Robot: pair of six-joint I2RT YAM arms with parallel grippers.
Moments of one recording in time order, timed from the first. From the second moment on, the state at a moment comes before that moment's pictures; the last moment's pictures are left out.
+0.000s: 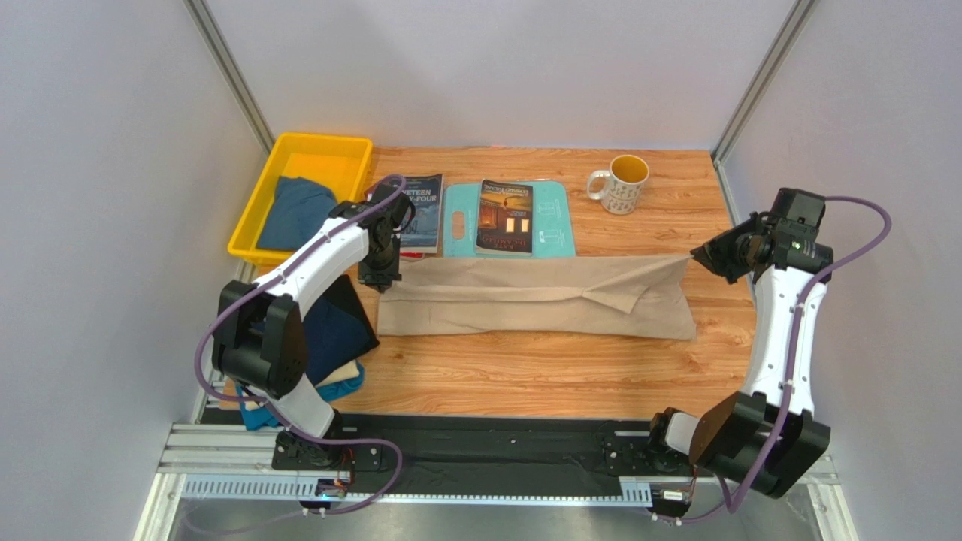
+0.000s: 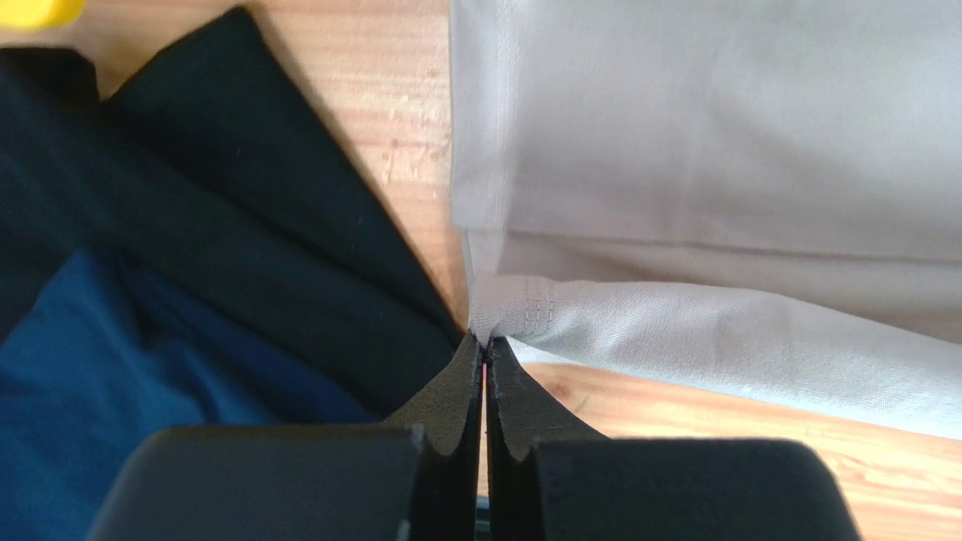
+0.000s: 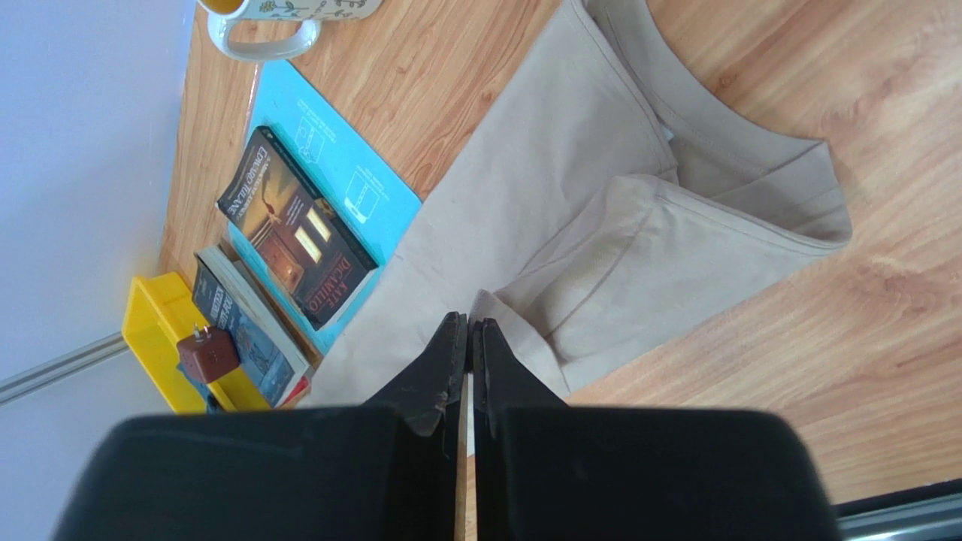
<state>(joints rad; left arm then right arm) -0.35 1.62 1.27 -0.97 -0.21 -0.34 -0.42 1.21 1.24 -0.91 -0.27 0.72</state>
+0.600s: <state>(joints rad) -0.35 1.83 1.37 -1.00 -0.24 -0.31 -0.30 1.48 1.31 -0.85 -0.24 0.67</state>
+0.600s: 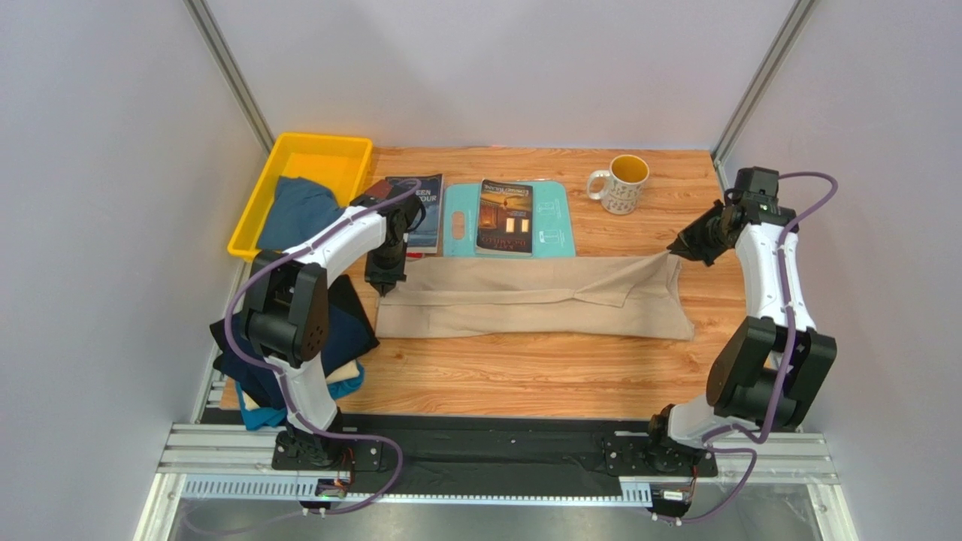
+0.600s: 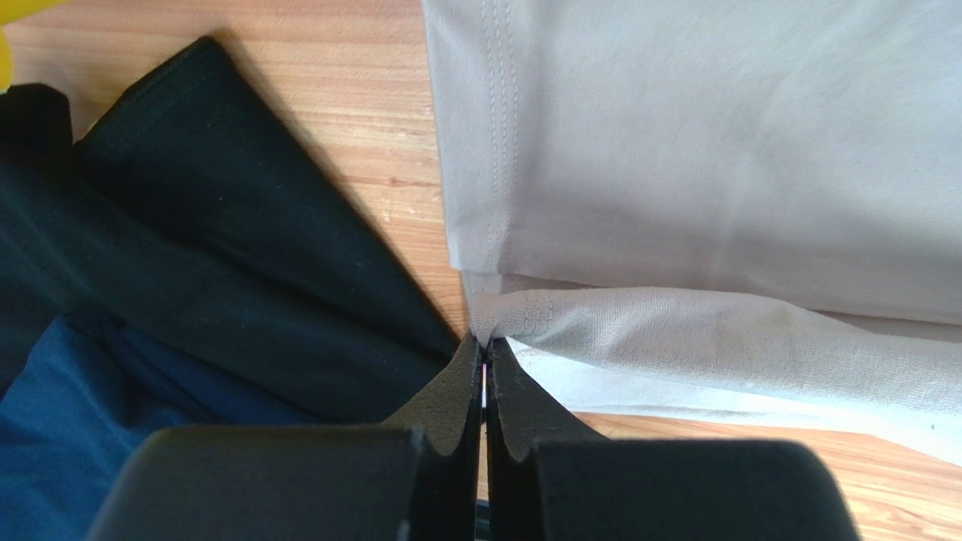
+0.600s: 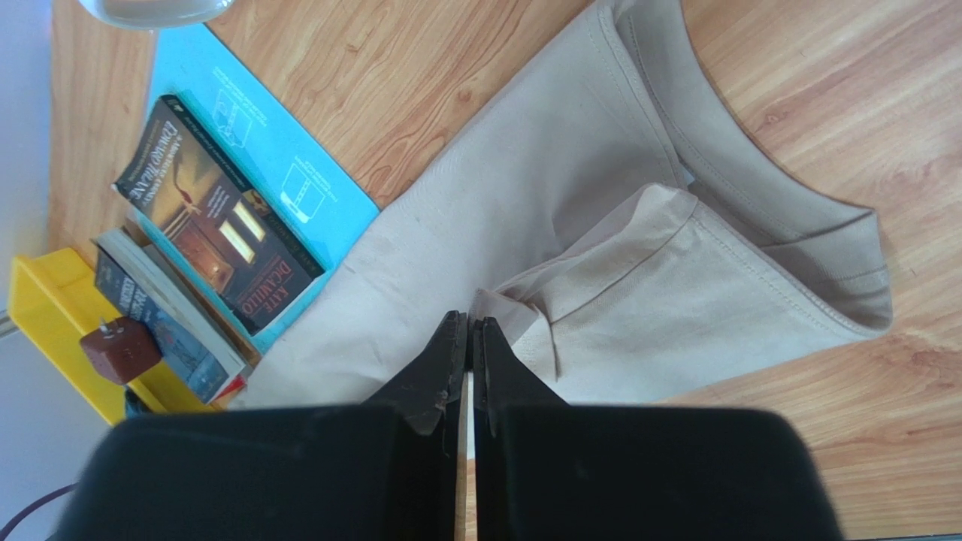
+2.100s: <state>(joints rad) -0.32 2.14 1.61 -1.11 -0.30 -0.31 -0.16 1.81 1.47 -0.93 -0.11 0.59</state>
